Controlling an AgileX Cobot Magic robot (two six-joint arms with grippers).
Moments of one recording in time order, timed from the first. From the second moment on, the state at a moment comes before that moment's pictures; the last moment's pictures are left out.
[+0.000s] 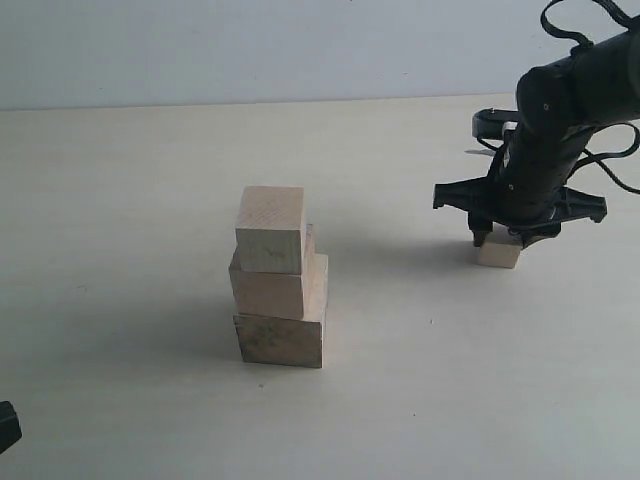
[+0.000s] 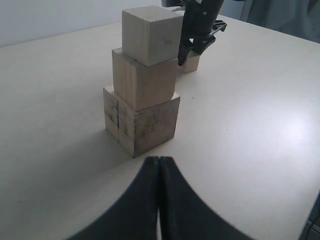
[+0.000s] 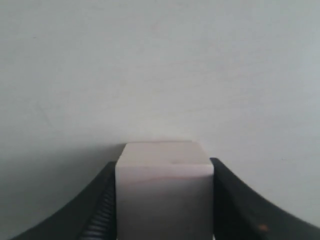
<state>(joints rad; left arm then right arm) -0.82 0.01 0.00 -0.13 0.37 0.05 0.14 2.00 -1.18 -0.19 0.64 0.58</state>
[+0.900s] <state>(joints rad) -0.82 0.01 0.00 -0.13 0.37 0.05 0.72 1.61 -1.66 0.20 1.22 -0.73</state>
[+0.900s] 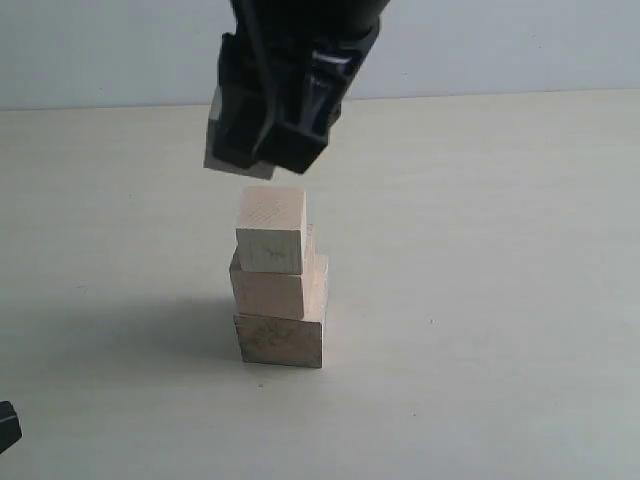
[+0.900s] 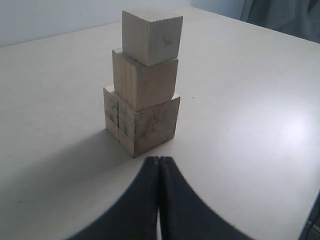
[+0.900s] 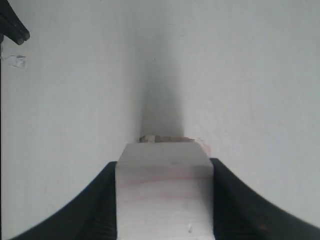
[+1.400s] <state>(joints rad) -0.82 0.01 0.00 -0.13 0.37 0.05 0.74 1.70 -1.68 0.11 1.22 -0.73</state>
